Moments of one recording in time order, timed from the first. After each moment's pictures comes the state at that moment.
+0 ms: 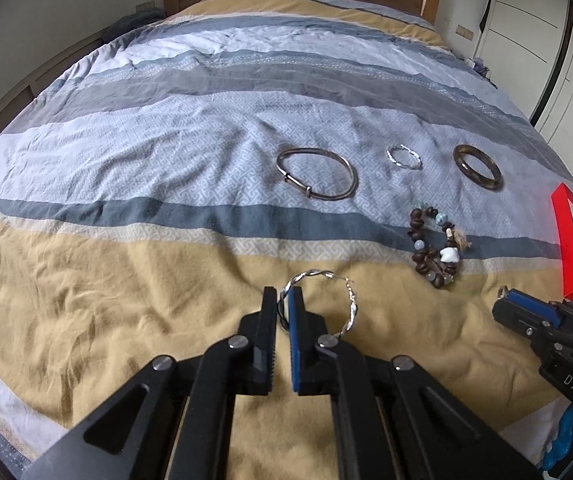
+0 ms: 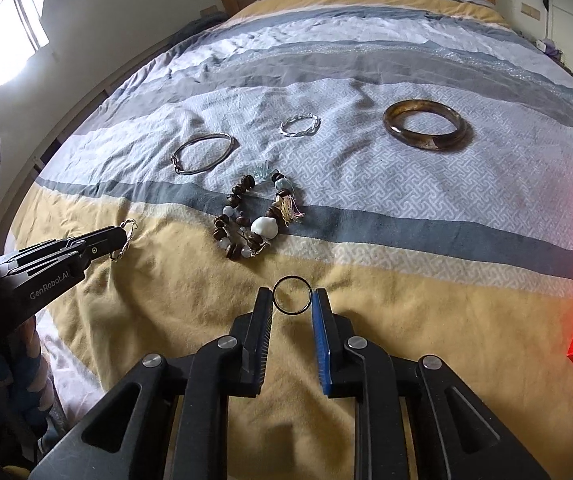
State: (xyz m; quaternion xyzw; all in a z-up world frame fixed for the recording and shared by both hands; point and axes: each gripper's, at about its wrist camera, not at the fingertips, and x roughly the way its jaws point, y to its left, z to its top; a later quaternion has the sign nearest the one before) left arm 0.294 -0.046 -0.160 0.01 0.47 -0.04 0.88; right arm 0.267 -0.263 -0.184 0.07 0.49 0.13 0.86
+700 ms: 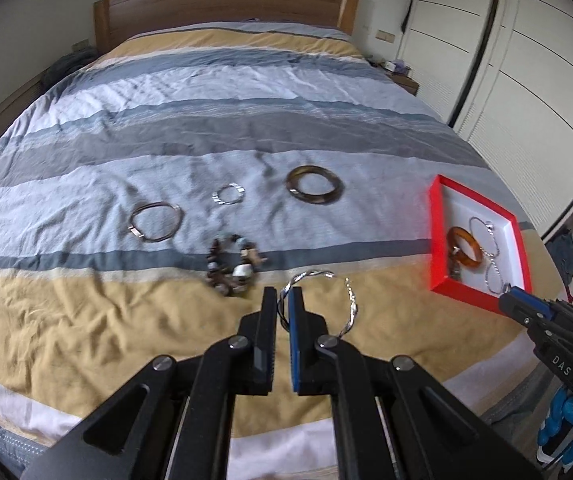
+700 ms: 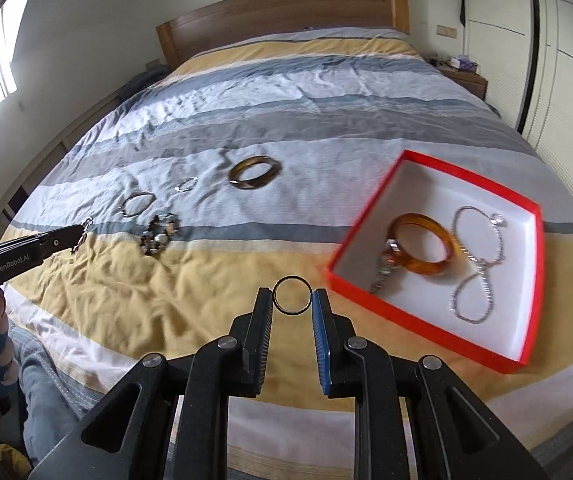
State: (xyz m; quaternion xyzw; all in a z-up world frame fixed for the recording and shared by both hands) left arm 0.236 -0.186 -0.079 0.02 0.44 -0.17 0.88; right arm 0.155 -0.416 -0.103 0.07 0.43 0.01 0.90
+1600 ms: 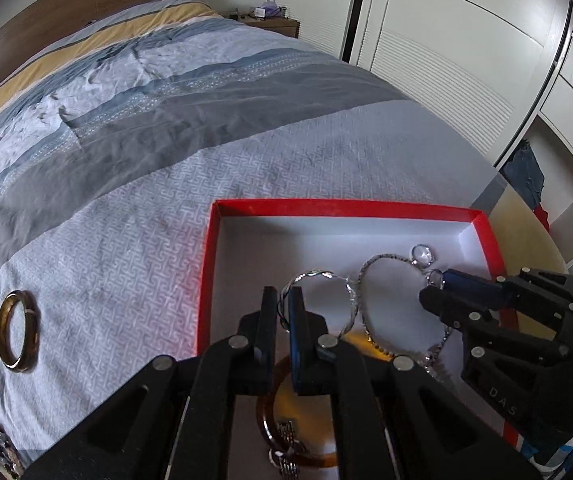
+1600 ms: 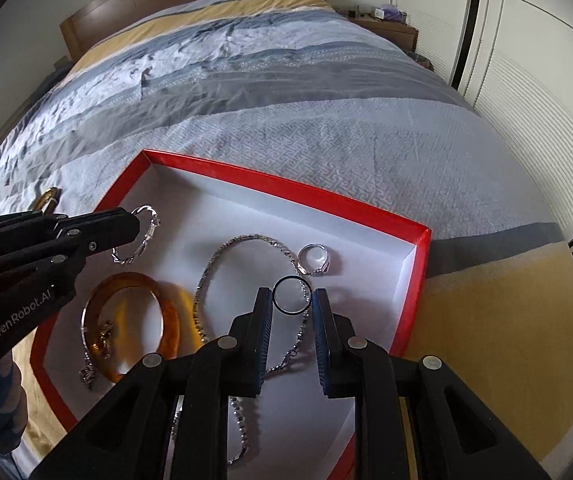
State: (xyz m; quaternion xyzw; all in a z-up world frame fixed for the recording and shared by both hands) left arm 0.347 -0.504 -0.165 0.14 0.47 -0.32 0.81; right arm 0.266 -0.624 -0.182 0.08 0.50 -0.10 0.86
